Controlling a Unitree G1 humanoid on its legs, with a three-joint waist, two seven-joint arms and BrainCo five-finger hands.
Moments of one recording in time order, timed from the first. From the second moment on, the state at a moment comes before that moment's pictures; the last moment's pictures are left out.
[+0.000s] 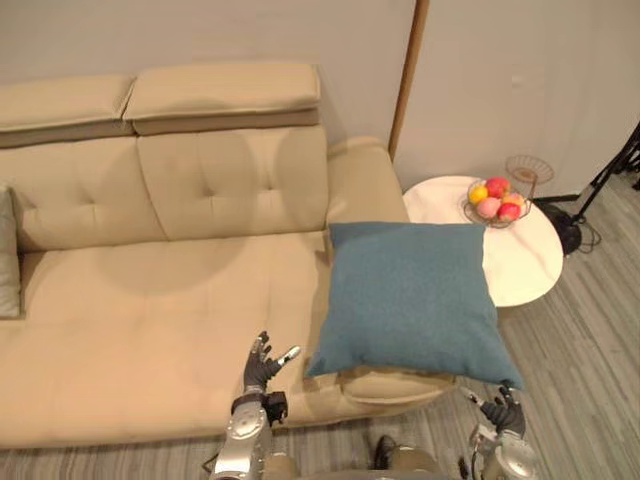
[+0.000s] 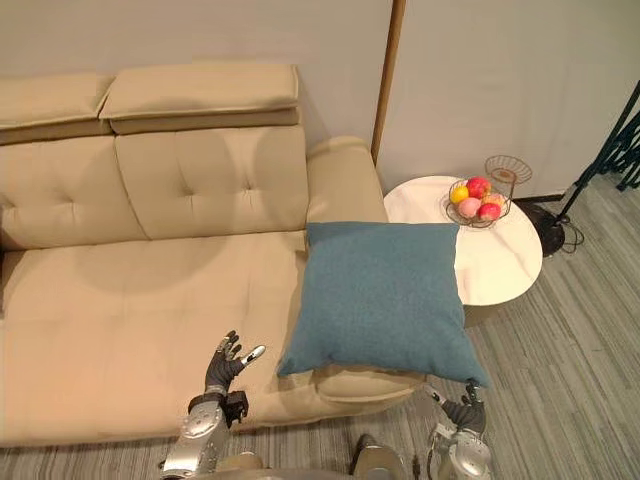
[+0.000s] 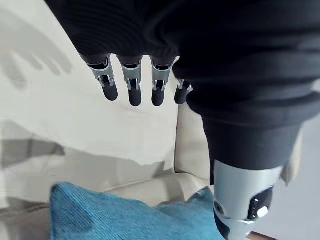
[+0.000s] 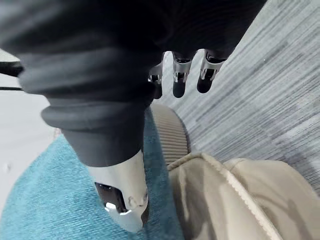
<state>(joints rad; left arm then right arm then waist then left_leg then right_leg) 0.12 0.02 -0.05 0.53 -0.14 -0.14 0.16 0.19 -0.05 -0.36 0.62 0.17 -0.13 -0.18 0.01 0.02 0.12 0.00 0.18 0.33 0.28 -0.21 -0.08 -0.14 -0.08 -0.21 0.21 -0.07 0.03</state>
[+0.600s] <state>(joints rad) -0.07 0.17 -0.08 0.63 -0.11 -0.14 0.16 0.00 -0.34 -0.32 0.46 0.04 -0.12 -0.18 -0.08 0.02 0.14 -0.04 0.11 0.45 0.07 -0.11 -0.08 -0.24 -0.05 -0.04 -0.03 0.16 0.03</state>
